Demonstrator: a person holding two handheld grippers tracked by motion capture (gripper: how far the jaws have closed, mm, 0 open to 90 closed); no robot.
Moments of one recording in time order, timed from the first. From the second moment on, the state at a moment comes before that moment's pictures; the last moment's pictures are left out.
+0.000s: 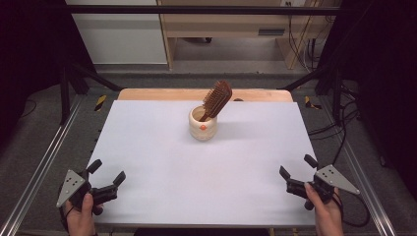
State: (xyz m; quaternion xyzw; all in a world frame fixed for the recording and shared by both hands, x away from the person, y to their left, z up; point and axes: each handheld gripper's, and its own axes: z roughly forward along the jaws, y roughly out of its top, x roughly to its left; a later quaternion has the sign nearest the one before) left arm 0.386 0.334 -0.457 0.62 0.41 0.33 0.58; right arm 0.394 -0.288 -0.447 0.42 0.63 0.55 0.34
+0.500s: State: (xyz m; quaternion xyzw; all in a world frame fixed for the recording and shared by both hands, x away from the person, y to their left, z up) left arm 0.387 0.323 -0.457 0.63 0.40 0.32 0.58; right arm 0.399 -0.252 -0.467 0.39 0.67 0.56 0.30
